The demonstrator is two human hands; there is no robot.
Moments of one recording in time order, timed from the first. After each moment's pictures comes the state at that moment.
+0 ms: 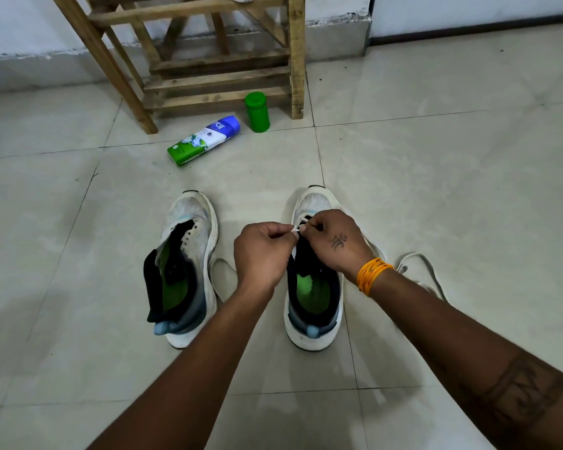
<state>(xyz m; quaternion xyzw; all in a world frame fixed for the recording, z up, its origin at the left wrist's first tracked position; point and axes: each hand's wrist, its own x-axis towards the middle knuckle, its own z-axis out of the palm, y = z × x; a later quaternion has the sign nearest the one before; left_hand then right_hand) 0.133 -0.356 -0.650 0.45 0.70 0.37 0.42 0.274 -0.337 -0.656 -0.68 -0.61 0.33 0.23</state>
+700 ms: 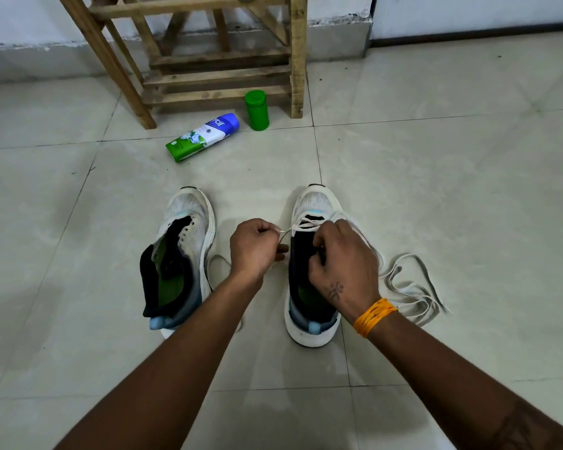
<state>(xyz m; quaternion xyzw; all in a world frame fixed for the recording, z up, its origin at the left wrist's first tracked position) 0.125 -0.339 -0.666 0.38 0.71 0.36 0.47 0.278 -0.390 -0.665 -0.68 -0.68 0.09 0.27</state>
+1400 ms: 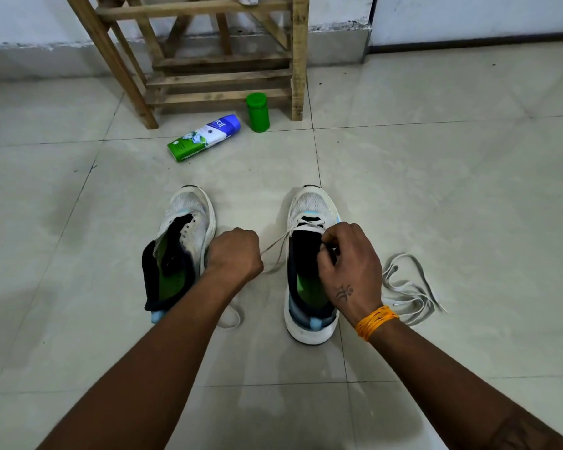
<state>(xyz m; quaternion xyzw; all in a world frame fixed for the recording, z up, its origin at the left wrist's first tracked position) 0.089 -0.338 -0.665 0.73 0.66 -0.12 0.08 0.286 -0.402 -0.676 -0.67 -0.63 0.12 0.38</state>
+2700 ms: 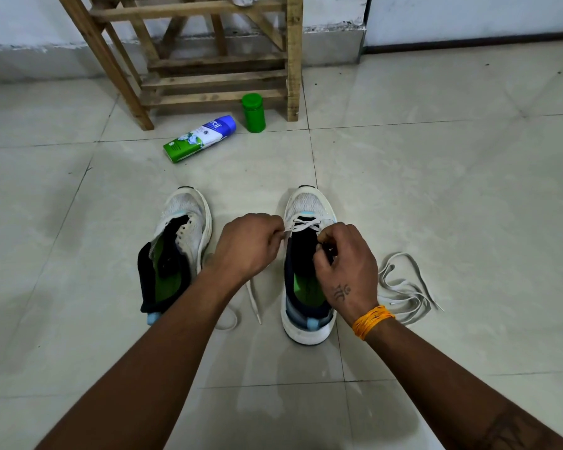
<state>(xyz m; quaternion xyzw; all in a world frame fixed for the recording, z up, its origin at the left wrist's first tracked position) 0.099 -0.335 -0.657 0.83 0.55 0.10 0.07 0.286 -0.403 -0.678 -0.67 -0.62 0.14 0.39</state>
